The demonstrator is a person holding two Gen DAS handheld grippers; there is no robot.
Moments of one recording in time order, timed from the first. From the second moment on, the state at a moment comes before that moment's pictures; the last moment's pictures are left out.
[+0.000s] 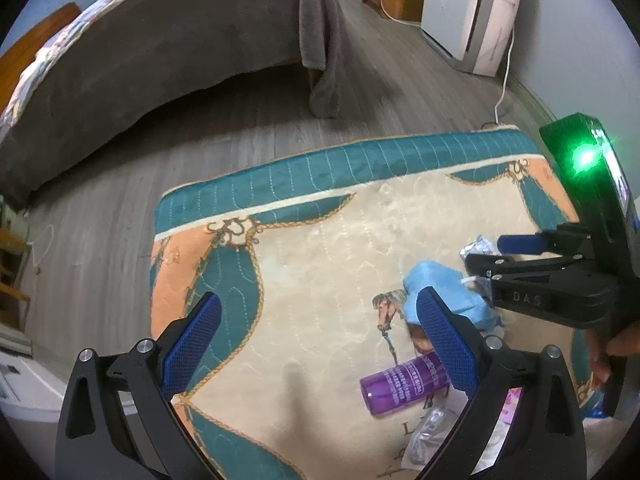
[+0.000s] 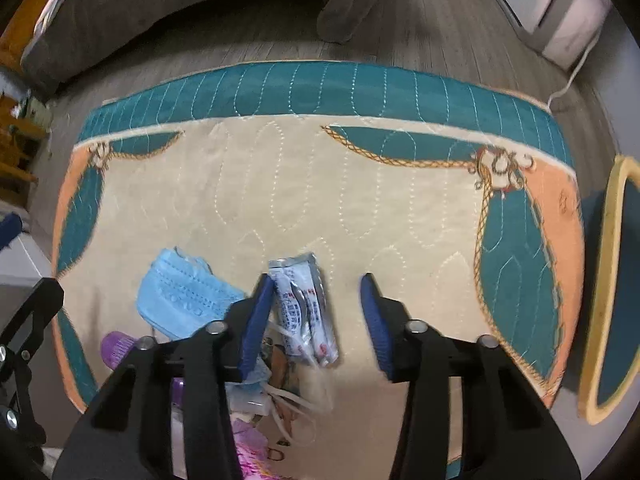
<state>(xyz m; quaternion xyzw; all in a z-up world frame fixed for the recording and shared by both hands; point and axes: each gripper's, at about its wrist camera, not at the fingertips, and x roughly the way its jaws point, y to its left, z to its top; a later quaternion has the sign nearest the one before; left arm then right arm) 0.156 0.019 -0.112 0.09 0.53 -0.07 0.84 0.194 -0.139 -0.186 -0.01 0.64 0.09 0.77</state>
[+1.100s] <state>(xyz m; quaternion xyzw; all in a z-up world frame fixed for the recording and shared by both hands) 0.156 -0.091 -0.179 0.16 0.60 -0.16 0.77 0.191 -0.239 -0.138 0.08 0.60 0.06 0.80</state>
